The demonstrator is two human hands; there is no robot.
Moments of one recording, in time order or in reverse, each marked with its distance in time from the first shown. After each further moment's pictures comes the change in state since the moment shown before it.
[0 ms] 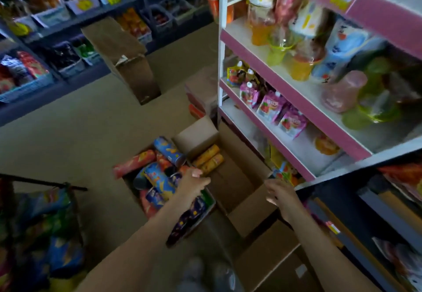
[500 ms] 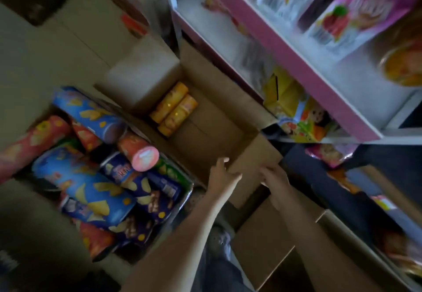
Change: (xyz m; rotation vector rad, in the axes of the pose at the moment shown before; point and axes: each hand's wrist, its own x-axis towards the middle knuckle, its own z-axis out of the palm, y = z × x) left_hand 0.220 -0.153 0.190 0.290 -0.282 -0.117; right_hand 0.248 0.168 0.020 -0.100 0.278 0.268
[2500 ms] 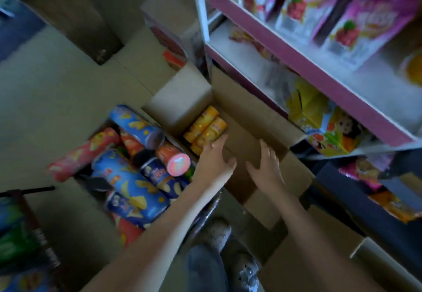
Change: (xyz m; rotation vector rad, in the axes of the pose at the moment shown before) left_hand -0.062 0.043 -0.104 0.442 0.314 0.443; right_hand -0.066 -0.049 0.065 -0.503 -0.127 -0.630
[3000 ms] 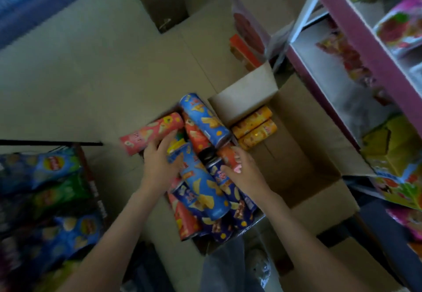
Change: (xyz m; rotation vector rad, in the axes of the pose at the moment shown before) left_hand -0.037 -0.183 -0.196 -0.036 0.389 -0.259; right_hand -0.020 -0.172 0.118 -0.019 -0.427 -0.191
